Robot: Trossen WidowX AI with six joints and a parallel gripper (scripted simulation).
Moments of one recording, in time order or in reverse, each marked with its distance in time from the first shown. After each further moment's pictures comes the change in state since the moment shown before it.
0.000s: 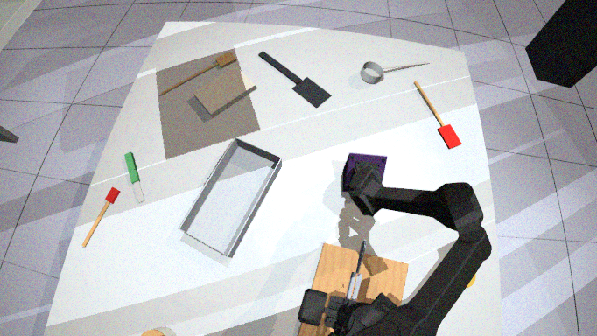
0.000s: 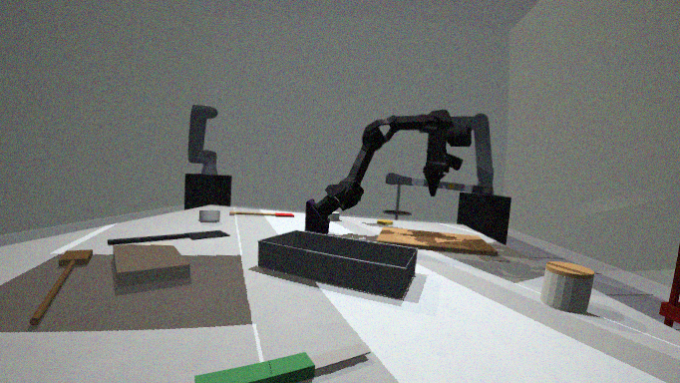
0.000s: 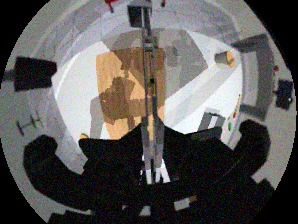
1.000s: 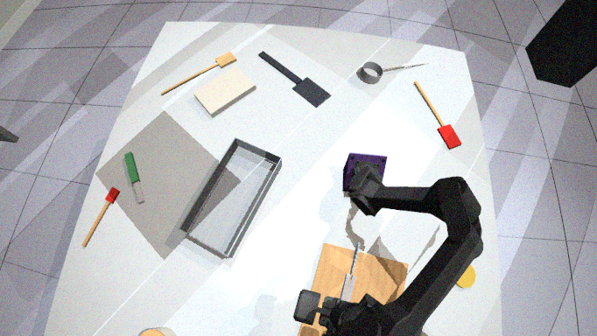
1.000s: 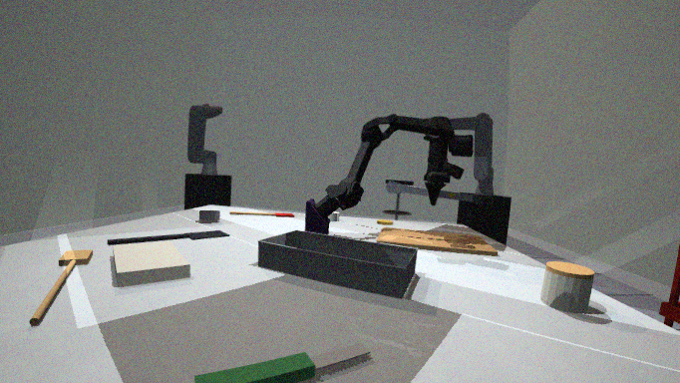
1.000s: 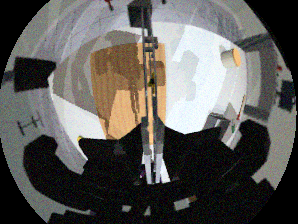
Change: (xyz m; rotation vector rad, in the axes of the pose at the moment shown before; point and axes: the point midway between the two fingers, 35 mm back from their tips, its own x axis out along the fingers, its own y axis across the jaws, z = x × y) arm 0.027 -0.007 0.003 0.001 0.006 0.017
